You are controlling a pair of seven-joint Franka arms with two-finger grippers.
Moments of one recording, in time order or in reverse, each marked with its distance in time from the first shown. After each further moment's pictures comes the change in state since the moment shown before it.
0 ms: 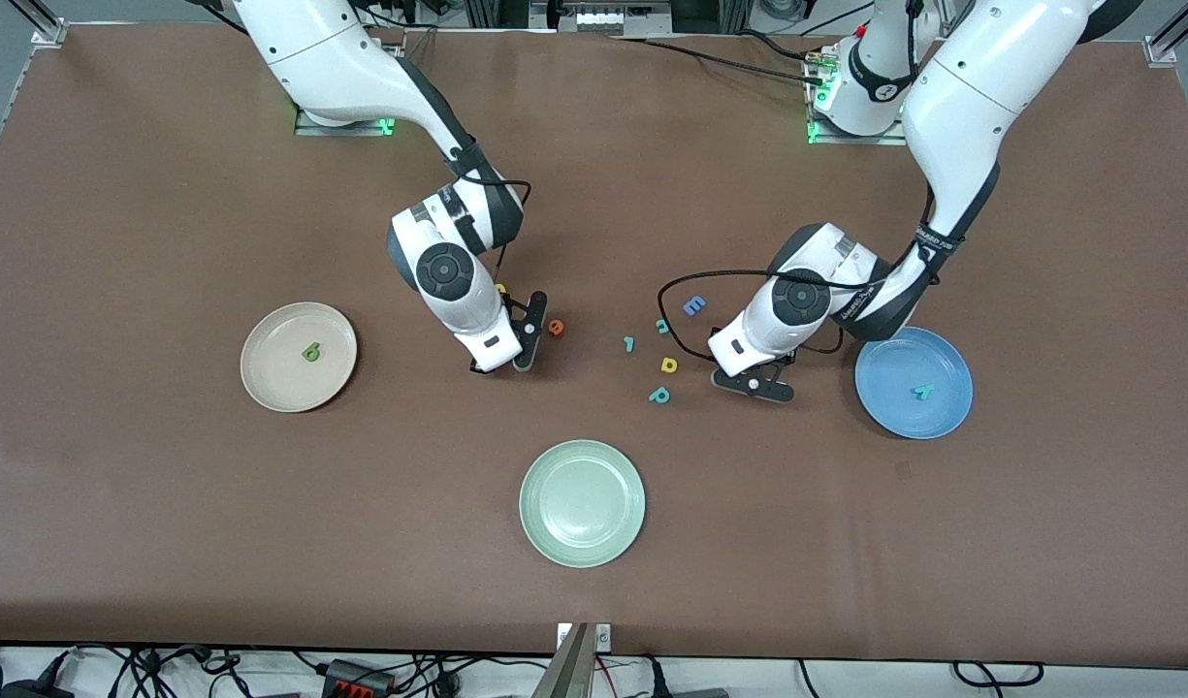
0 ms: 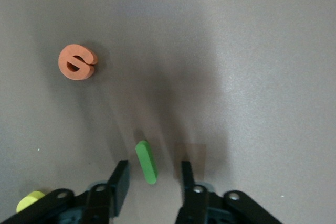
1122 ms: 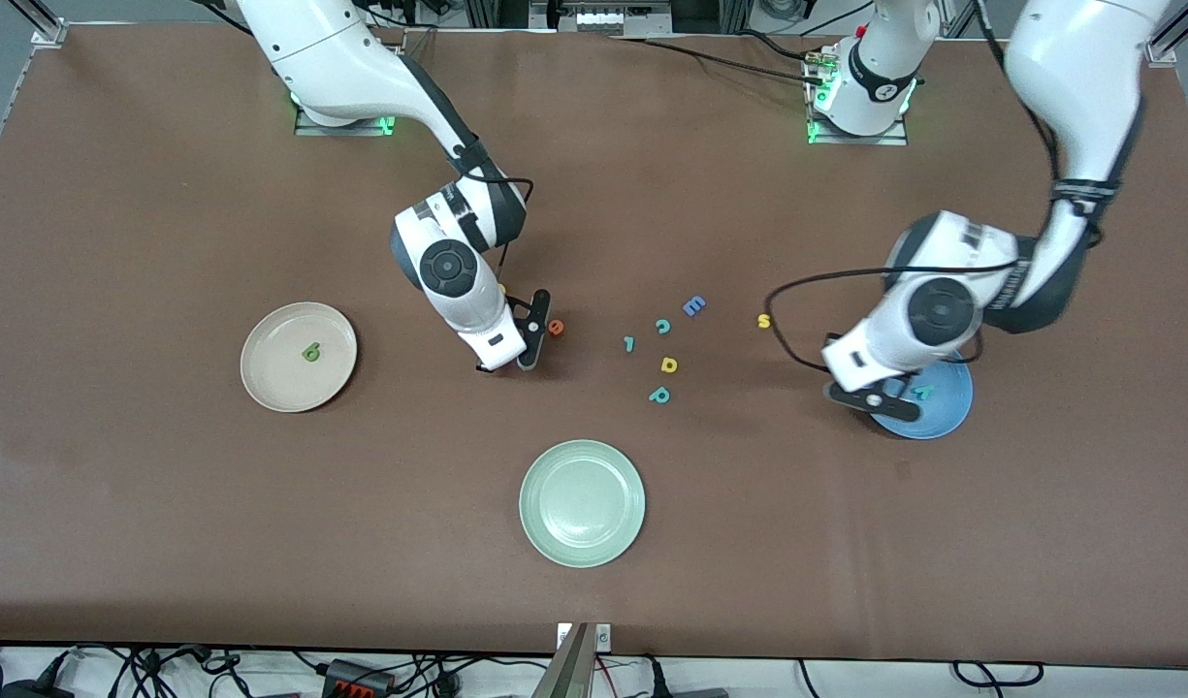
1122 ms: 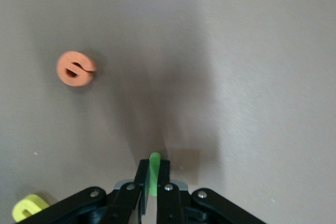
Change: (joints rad) left arm 0.287 -0.188 0.002 0.040 0.007 -0.305 0.421; right arm 0.003 -0.002 -0.015 0.008 0.002 0.012 0.003
